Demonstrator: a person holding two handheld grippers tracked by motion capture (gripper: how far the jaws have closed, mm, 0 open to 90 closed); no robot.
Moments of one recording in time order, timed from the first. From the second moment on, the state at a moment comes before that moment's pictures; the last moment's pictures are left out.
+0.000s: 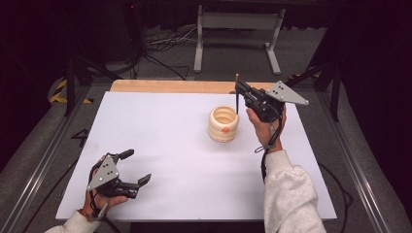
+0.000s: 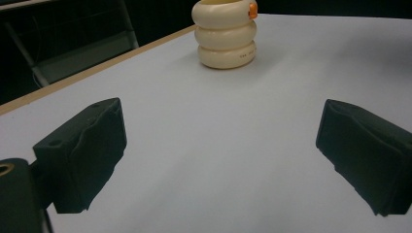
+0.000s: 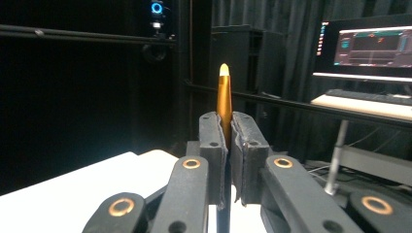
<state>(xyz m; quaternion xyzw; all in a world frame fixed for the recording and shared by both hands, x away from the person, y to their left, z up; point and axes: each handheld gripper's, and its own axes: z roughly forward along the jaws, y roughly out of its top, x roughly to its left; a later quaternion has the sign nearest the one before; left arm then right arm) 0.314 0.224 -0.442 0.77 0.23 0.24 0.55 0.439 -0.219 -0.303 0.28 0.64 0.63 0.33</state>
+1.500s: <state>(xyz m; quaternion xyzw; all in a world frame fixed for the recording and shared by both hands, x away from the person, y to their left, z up) 0.316 0.223 -0.444 0.77 0.23 0.23 0.55 0.468 -0.211 -0.373 0.33 0.64 0.64 0.28</state>
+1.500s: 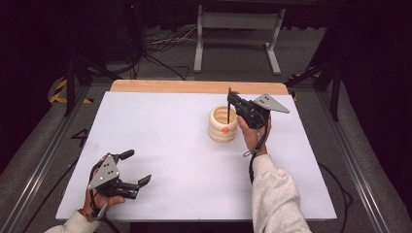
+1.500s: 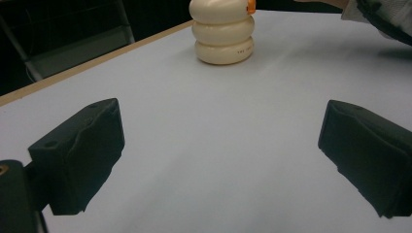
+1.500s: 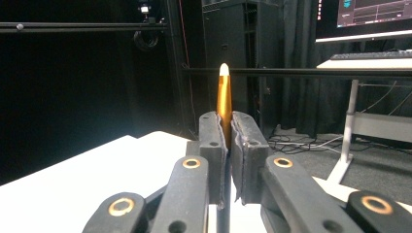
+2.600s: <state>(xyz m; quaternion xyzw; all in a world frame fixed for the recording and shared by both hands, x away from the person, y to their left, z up) 0.315 0.222 -0.443 0.77 0.23 0.23 0.54 0.459 -0.215 -0.398 0.34 0.66 0.61 0.27</state>
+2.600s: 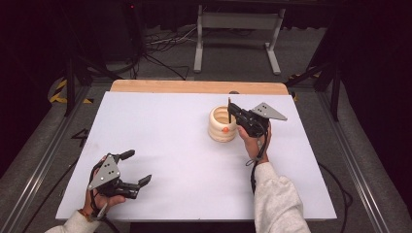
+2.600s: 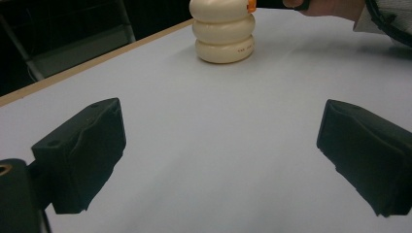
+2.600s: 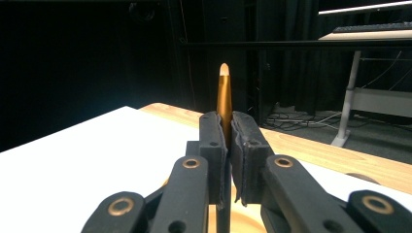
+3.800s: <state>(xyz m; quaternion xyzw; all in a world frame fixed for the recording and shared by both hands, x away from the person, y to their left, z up) 0.315 0.222 -0.443 0.77 0.23 0.23 0.54 0.443 -0.219 -0.369 0.32 0.67 0.59 0.32</state>
